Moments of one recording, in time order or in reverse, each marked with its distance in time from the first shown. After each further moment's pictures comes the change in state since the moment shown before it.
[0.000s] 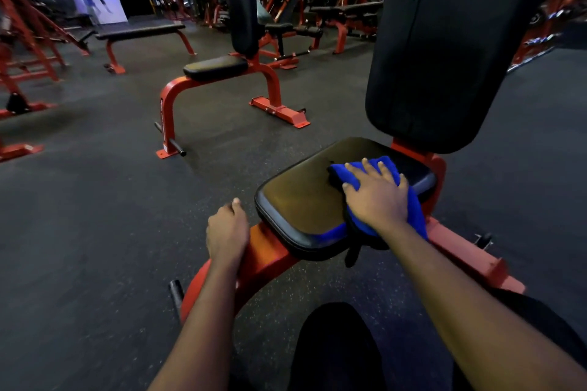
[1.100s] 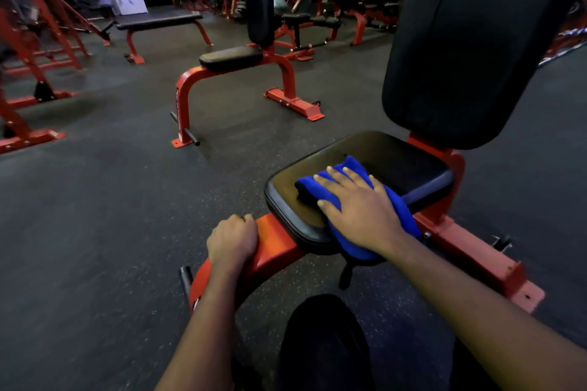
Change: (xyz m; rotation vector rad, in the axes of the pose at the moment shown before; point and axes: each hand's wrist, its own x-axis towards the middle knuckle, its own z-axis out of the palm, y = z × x) left_hand -0.017 -0.016 -0.002 0.382 -0.103 -0.007; right_hand -0.036 -0.033 0.006 0.006 -0.024 -0.392
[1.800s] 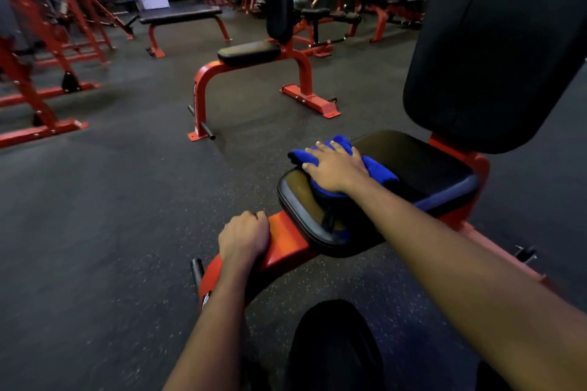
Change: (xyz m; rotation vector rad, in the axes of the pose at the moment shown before) left_hand 0.002 -0.001 0.001 0.008 0.002 0.013; right_hand 0.113 -0.025 0.010 -0.011 -0.300 0.019
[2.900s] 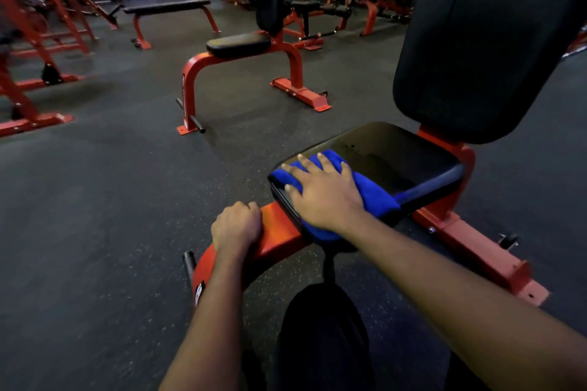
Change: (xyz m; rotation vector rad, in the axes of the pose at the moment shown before) left_hand 0.001 0.002 0.000 -0.014 -0.008 -0.025; right_hand -0.079 -0.031 0.018 -0.045 0.174 -0.074
